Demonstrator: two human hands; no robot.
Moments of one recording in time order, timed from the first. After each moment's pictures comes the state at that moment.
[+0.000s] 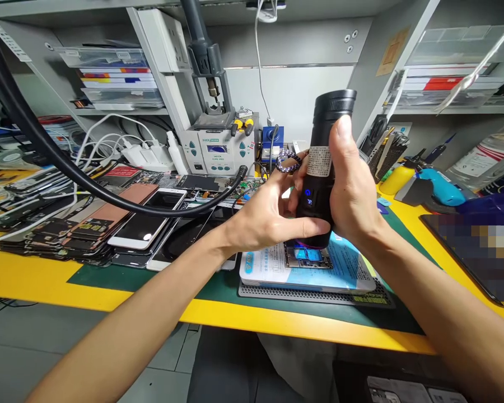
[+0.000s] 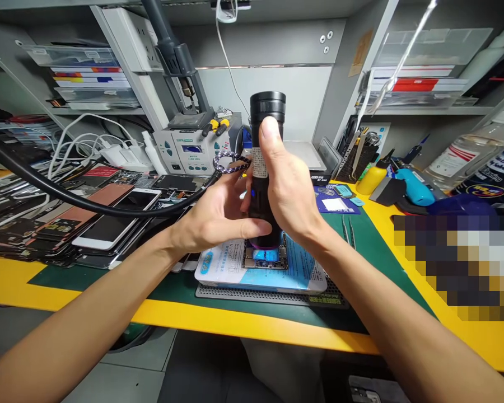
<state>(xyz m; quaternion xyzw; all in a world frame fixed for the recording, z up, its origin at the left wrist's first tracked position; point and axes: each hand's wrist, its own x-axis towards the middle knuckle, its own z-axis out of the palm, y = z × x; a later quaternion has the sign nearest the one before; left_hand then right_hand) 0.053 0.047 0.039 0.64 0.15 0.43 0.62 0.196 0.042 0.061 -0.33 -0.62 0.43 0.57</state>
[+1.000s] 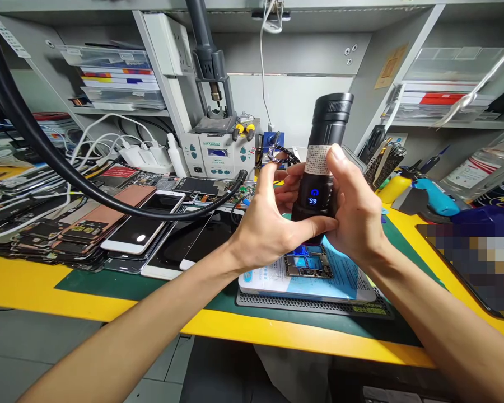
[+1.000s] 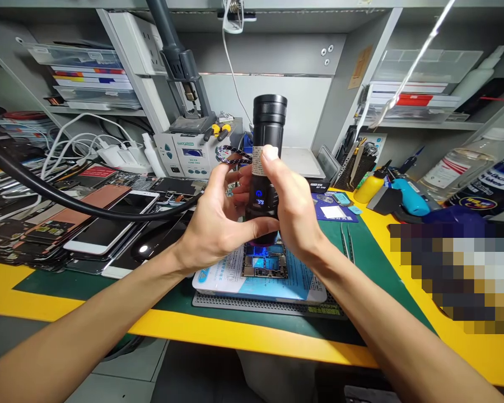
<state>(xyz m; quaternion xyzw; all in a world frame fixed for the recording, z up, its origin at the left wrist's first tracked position) 0.065 0.039 0.027 0.61 0.22 0.57 0.50 0.198 0.044 0.049 -0.28 -0.57 0.50 0.59</state>
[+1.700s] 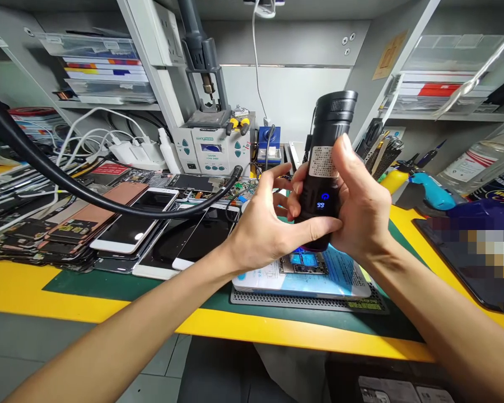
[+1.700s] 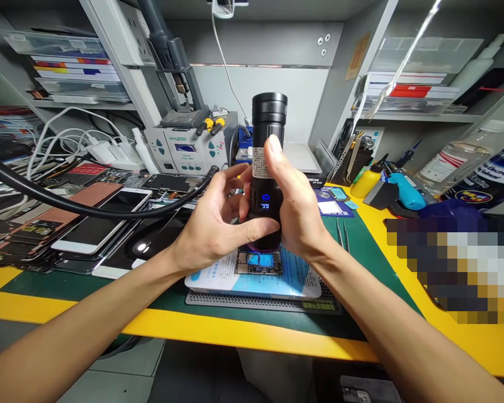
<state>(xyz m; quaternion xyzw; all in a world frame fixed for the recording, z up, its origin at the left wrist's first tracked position) 0.061 0.034 0.018 0.64 0.32 0.52 0.46 0.202 0.035 0.059 -0.27 -0.54 0.56 0.56</state>
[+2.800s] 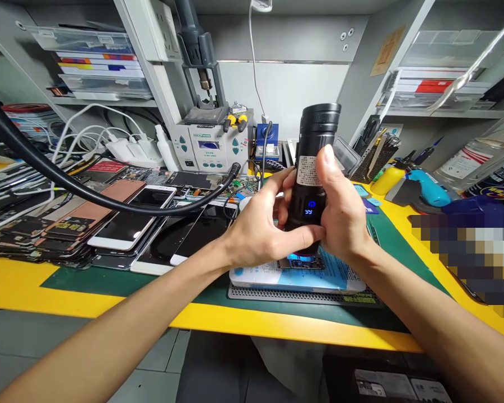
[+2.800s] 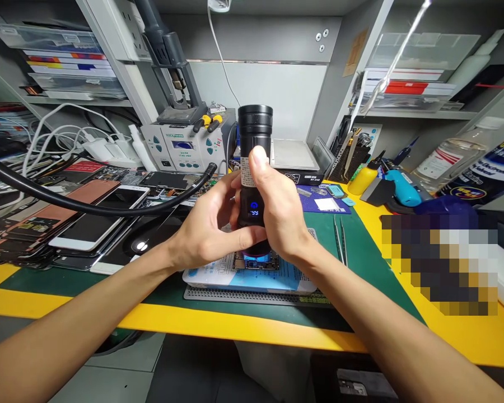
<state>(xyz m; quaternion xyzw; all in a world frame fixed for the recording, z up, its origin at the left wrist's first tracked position) 0.057 0.035 0.023 0.65 0.24 0.46 0.56 0.197 0.034 0.041 -0.30 -0.58 0.52 0.56</state>
